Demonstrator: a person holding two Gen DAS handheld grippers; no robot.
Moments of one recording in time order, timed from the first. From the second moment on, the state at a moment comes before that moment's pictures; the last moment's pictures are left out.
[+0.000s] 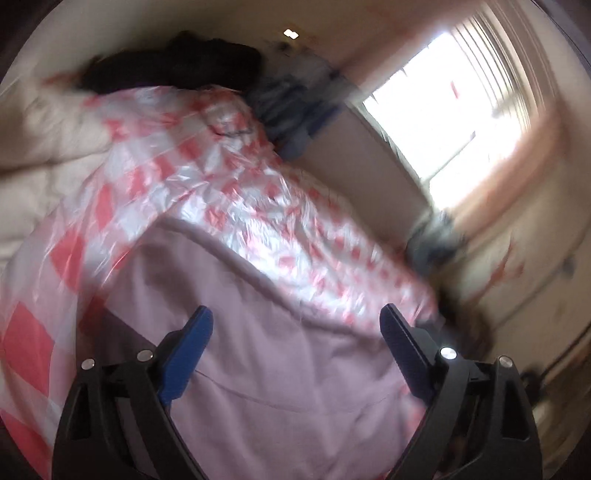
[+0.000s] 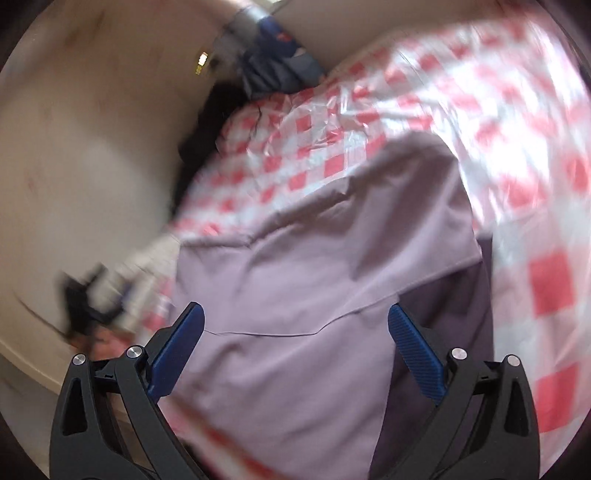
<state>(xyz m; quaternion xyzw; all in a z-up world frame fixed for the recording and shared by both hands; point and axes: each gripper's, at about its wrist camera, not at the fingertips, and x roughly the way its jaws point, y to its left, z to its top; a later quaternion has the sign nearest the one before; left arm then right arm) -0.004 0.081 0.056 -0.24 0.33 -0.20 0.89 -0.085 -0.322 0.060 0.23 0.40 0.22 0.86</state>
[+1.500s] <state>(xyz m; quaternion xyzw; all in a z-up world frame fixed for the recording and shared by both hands) 0.159 -0.028 -0.064 -0.06 0.48 -0.09 0.87 0.138 -0.236 -0.034 0.09 0.52 0.10 0.84</state>
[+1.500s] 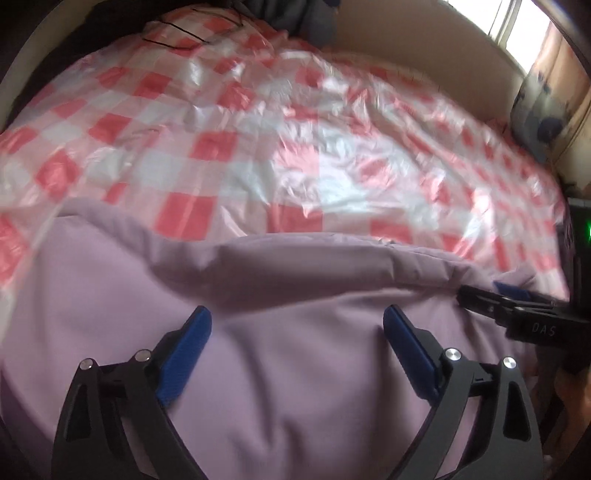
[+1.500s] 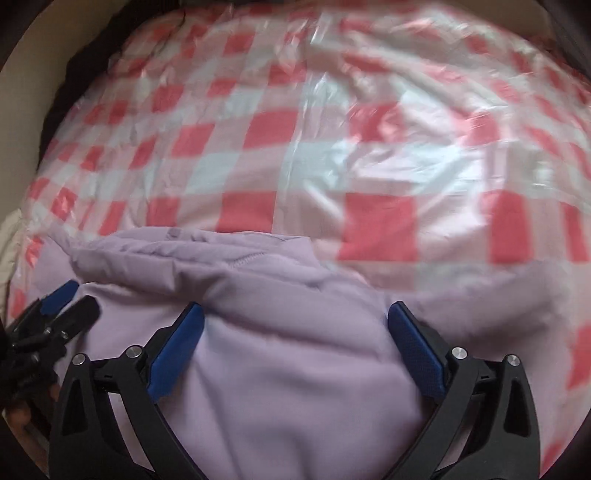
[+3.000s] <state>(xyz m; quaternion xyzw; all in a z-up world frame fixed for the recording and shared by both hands) -0.140 0.131 -0.067 -0.33 0.48 -0.20 0.79 -0.189 -0.428 -0.046 0.45 0.45 0.15 0.76</state>
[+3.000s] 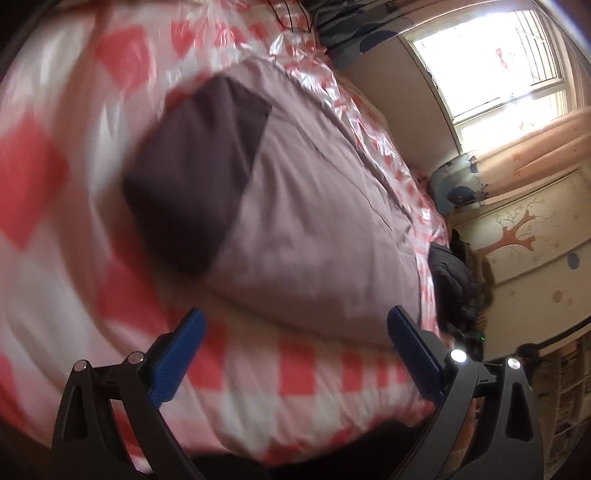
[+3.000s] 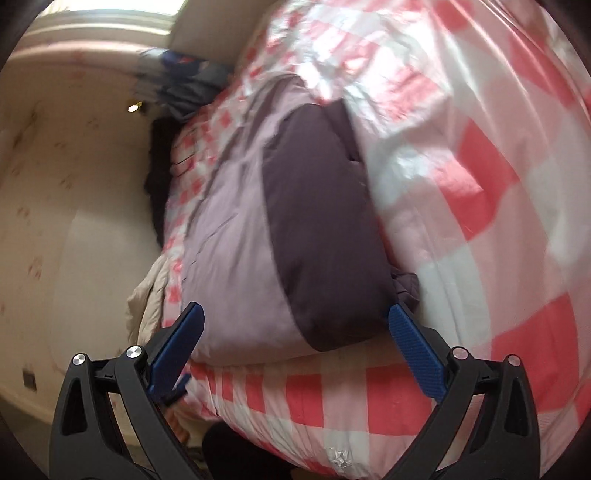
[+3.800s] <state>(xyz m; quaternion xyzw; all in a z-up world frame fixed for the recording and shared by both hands) -0.103 0.092 -0.120 -0.45 0.48 -0.20 0.72 -0.151 -0.404 0.013 0.50 0.38 0.24 0.74</state>
